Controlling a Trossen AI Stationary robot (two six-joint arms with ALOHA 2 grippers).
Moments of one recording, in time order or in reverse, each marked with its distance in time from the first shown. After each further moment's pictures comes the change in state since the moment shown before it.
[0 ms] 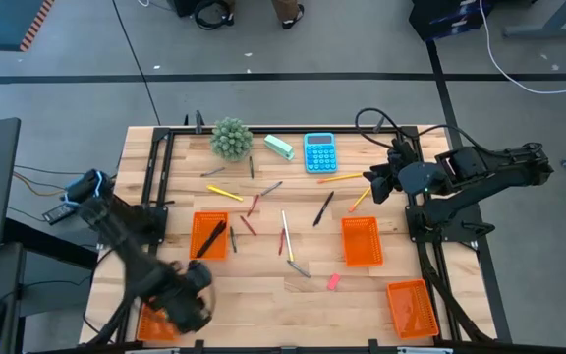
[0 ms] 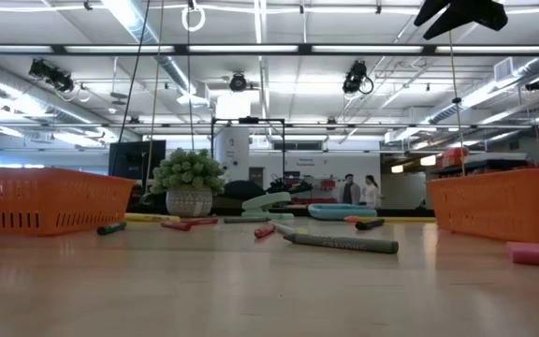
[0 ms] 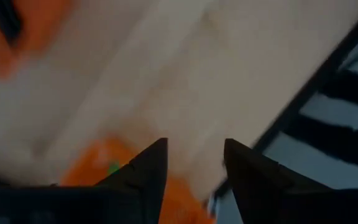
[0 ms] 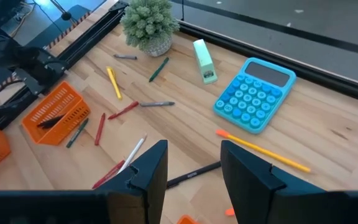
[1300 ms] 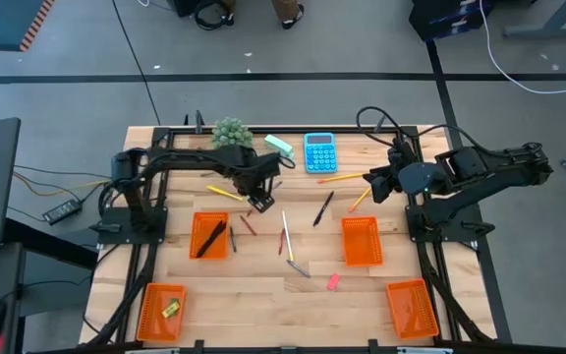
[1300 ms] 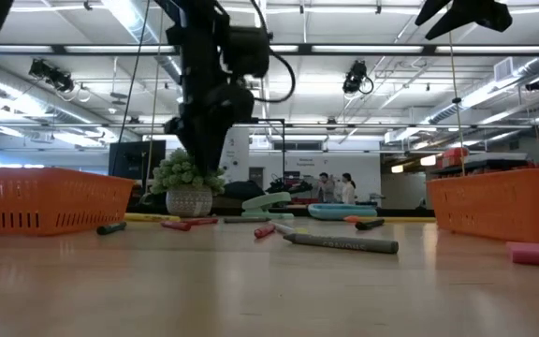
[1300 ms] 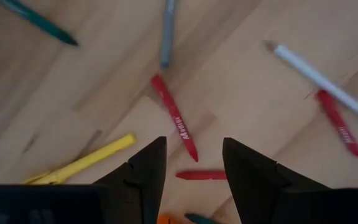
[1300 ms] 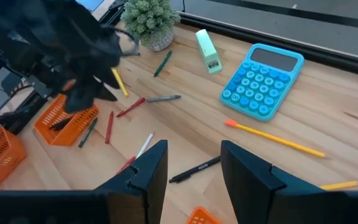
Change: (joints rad) left arm 1.057 0.260 0.081 0.095 0.103 1.008; right arm 0.001 0.000 0.000 -0.004 -0.034 0.085
